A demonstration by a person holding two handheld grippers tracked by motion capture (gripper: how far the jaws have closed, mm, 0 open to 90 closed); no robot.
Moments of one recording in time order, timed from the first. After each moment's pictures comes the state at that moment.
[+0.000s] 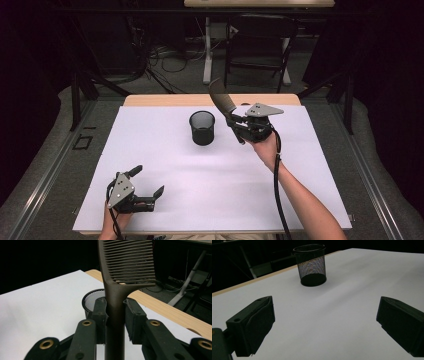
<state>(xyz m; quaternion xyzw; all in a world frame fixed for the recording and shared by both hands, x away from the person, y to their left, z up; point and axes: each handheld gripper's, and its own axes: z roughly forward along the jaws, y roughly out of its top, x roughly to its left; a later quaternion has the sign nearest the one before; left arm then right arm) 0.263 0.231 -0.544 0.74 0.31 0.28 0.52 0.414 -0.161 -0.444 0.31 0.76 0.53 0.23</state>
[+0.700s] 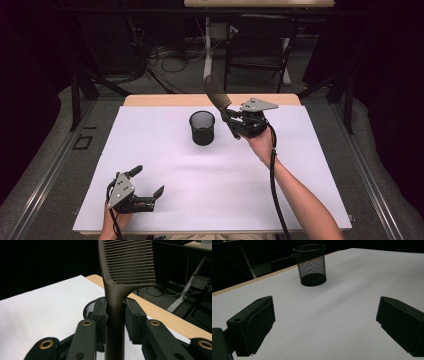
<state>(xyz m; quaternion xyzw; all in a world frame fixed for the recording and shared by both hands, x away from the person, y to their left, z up) 0.263 0.231 -0.544 0.74 0.31 0.28 0.52 0.422 -0.147 -0.434 0.30 0.75 0.54 0.23</state>
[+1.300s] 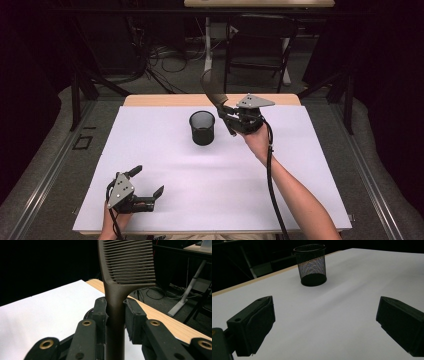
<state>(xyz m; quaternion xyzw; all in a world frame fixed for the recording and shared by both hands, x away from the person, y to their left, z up) 0.263 0.232 -0.544 0.74 0.31 0.28 0.52 0.430 -0.138 -0.431 0.30 0.75 0.55 0.23</state>
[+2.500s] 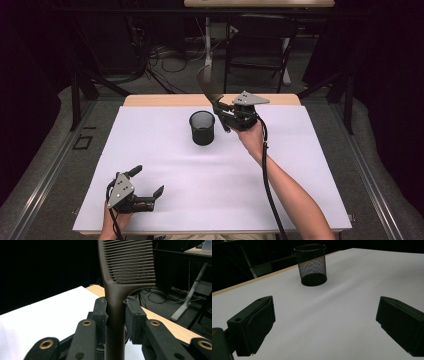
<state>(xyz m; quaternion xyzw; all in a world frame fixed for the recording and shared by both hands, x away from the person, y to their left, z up) 0.263 0.232 -0.544 0.74 0.31 0.28 0.52 0.445 -0.126 -0.437 0.31 0.73 0.57 0.23</state>
